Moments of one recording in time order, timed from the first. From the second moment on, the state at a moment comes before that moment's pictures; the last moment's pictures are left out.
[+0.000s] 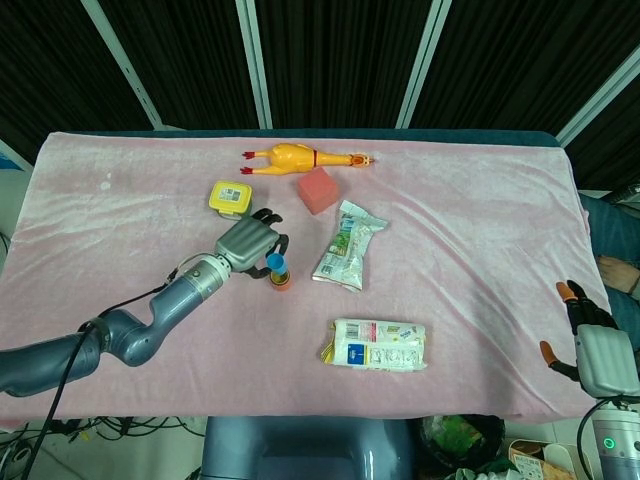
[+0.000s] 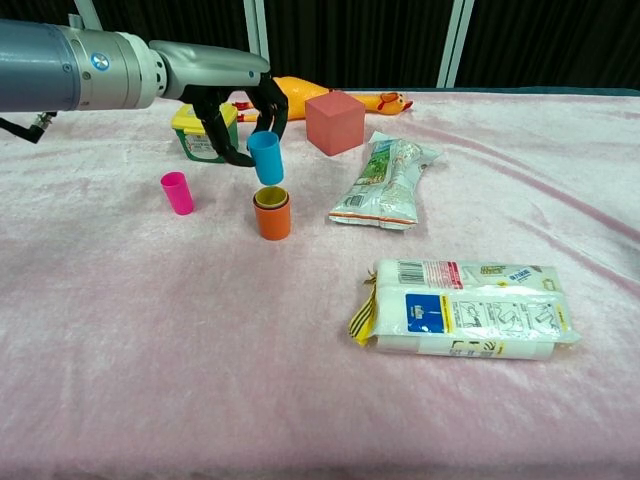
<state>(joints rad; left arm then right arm) -1.05 -1.45 -0.20 -1.33 1.16 0.59 0.17 0.08 -1.13 0.11 -1.66 -1.38 1.44 -0.07</state>
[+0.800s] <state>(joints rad) -1.08 -1.50 -0.16 -1.27 1.14 0.58 0.17 0.08 -1.13 0.10 -1.66 -1.38 1.44 -0.07</state>
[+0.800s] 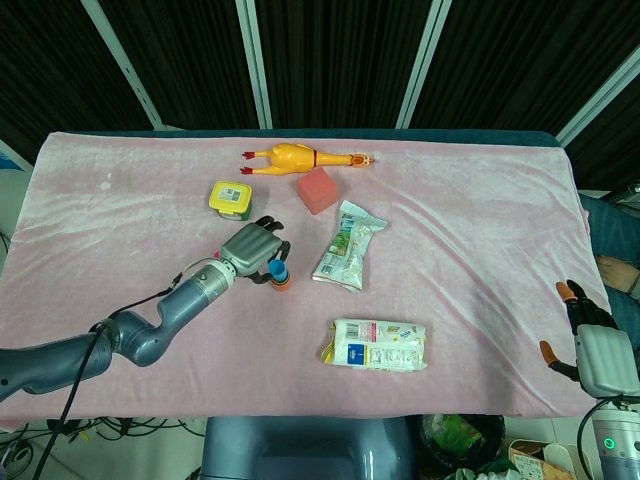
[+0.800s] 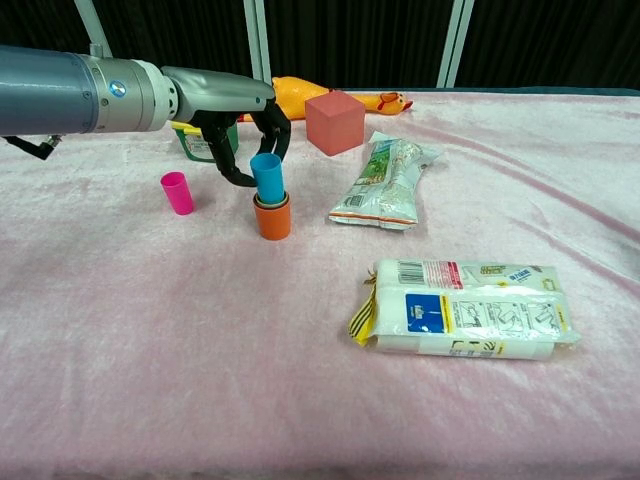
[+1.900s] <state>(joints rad) -0.98 -1.42 -0.07 -1.25 1.11 0.63 0.18 0.08 -1.13 0.10 -1.67 -1.38 1.44 -0.07</state>
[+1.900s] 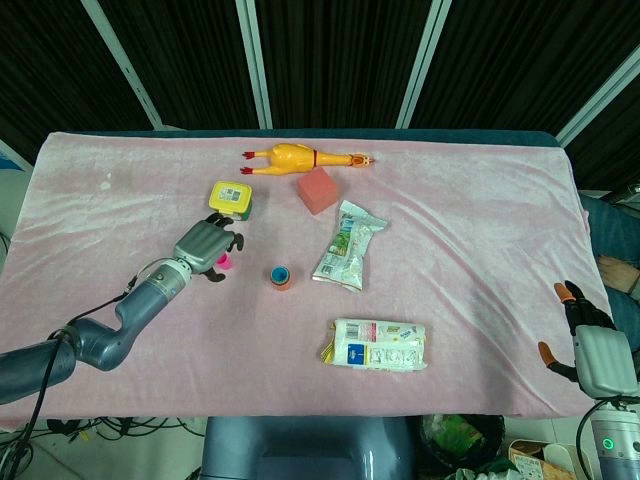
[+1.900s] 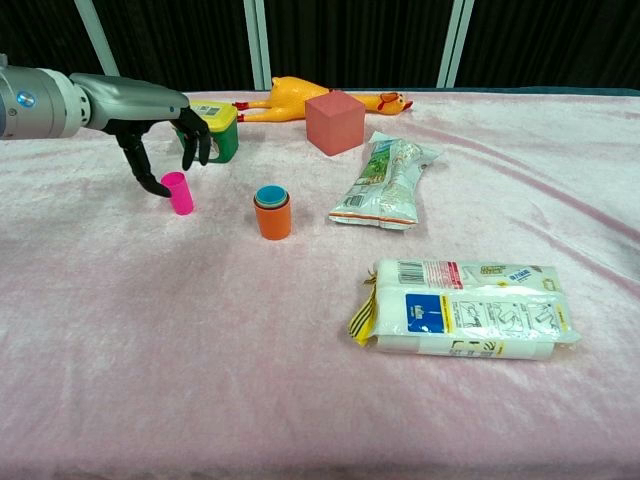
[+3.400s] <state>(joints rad) -0.95 -1.55 -0.09 -1.03 1.22 0.62 0.10 0.08 -1.13 0.10 -1.68 -1.37 1.43 -0.07</state>
